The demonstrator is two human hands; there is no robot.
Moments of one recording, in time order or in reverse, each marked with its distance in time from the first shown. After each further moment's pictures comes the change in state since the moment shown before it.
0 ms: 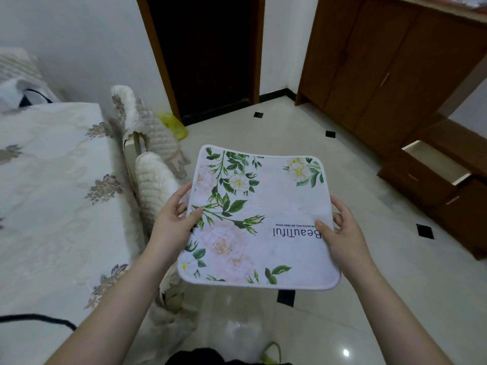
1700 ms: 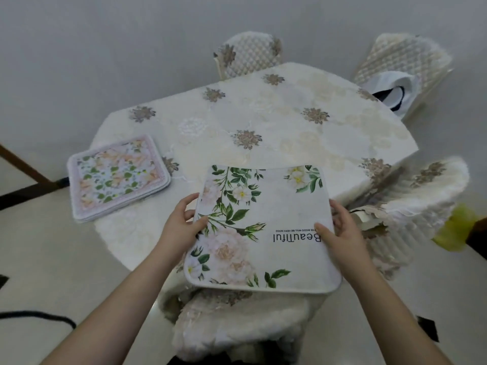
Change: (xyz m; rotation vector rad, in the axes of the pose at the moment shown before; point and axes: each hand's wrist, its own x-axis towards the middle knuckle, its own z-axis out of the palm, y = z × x) left_hand 0.019 -0.046 -0.145 -0.266 1.466 -0.295; right_hand 0.219 -0.138 0.497 -0.230 -1.545 -0.301
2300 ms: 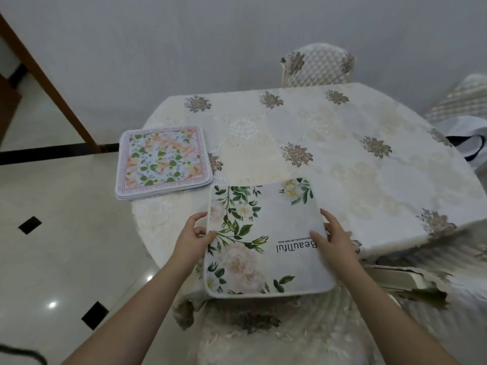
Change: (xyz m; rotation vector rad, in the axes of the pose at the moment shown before) left_hand 0.037 -0.073 -0.047 -0.110 0.235 -0.166; right_hand 0.096 -0.003 0.098 -0.388 -0.282 0.025
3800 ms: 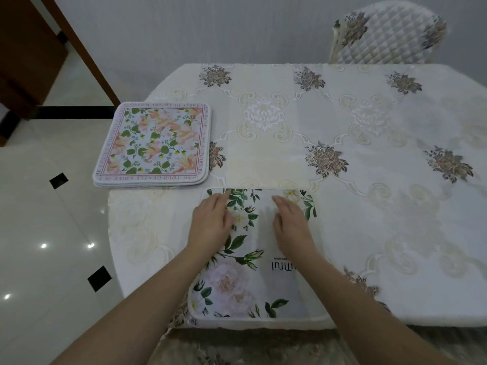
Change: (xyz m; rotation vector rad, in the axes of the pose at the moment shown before) left_hand 0.124 -0.002 0.096 0.906 0.285 0.438; right_hand 0.169 0.001 0.088 -0.458 -0.181 -0.502
